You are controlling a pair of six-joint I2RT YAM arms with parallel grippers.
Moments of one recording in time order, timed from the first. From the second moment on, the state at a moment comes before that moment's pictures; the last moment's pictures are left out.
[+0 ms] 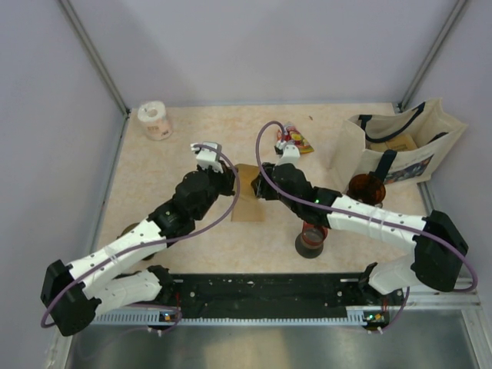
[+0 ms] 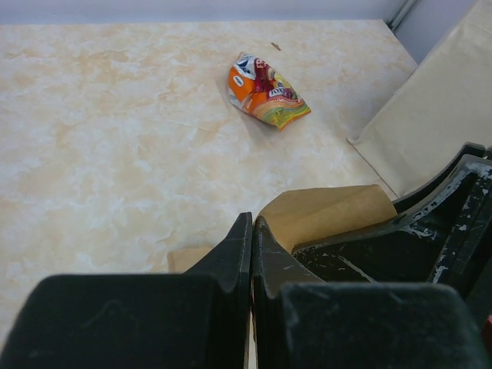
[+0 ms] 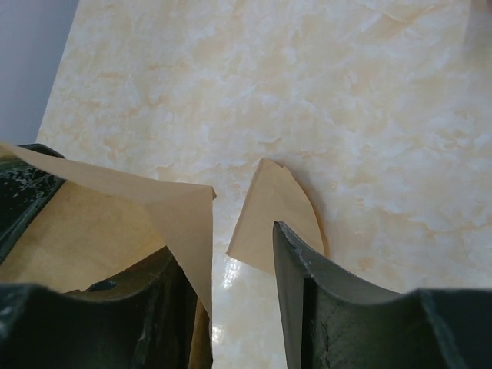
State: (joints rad) left arm -0.79 1.00 0.75 0.09 -0.34 -0.34; right arm 0.95 1.38 0.96 -0.04 0.37 0.68
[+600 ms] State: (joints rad) left arm -0.79 1.07 0.75 0.08 -0.39 -0.35; right arm 0.95 1.36 0.96 -0.08 0.40 0.67
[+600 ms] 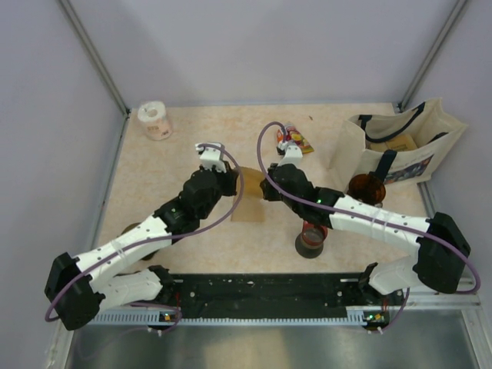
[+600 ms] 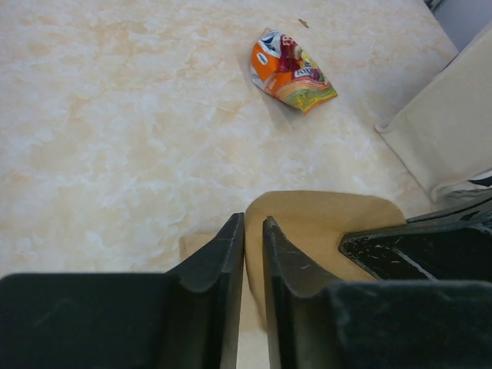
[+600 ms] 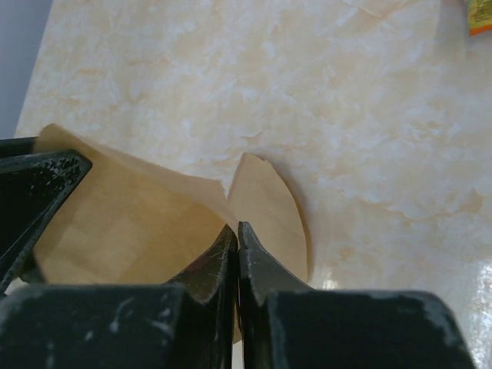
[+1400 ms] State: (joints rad) left arm -0.76 0.91 0.71 0.11 -0.13 -0.42; right arm 0.47 0.92 1.36 -1.09 0.47 0.60
